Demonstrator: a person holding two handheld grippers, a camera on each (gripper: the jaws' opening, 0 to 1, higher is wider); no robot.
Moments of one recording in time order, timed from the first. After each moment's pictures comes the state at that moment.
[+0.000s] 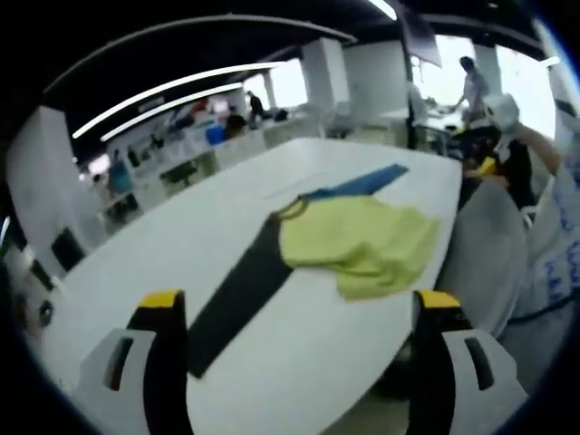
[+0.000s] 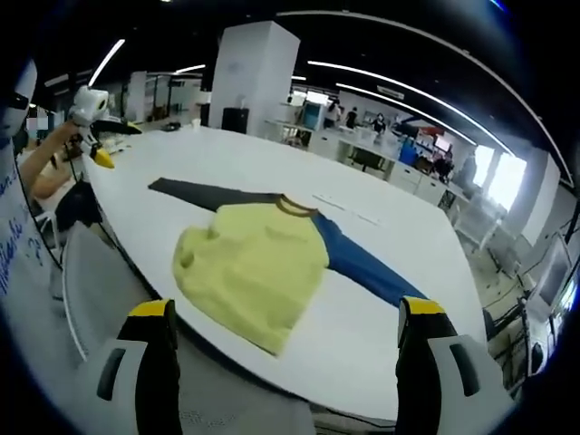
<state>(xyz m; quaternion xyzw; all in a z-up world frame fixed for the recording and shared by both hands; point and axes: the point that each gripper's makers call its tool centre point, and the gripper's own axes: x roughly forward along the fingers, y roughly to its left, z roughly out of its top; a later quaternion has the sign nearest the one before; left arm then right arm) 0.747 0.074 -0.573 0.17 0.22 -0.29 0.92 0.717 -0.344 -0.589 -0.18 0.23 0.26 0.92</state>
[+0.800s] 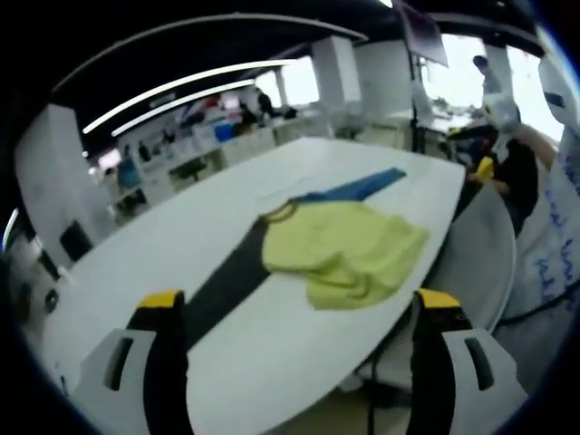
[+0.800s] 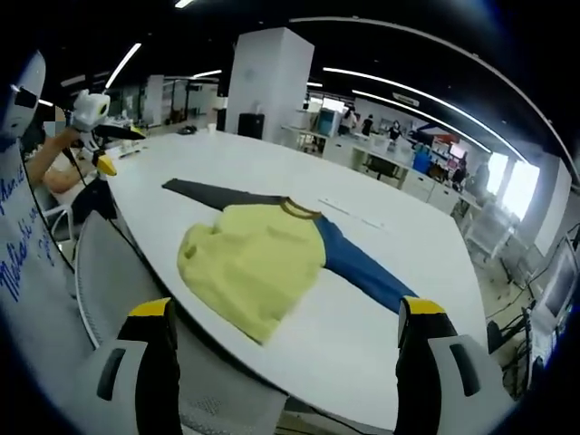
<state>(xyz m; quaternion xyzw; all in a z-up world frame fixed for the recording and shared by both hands) 0.713 0.013 -0.565 0.16 0.23 -0.25 0.93 0.716 -0.386 -0.579 -0.18 0.22 0.31 0.91</state>
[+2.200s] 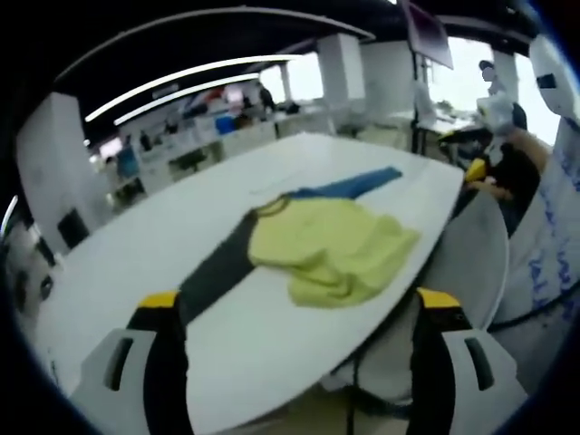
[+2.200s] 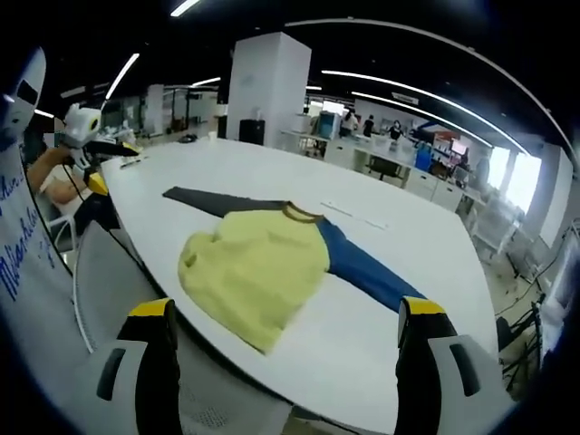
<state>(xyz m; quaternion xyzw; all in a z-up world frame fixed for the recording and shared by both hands) 0.704 -0.004 -0.584 0.14 0.25 -0.26 0.92 0.728 -0.378 -0.588 -0.16 0.22 0.30 0.91</state>
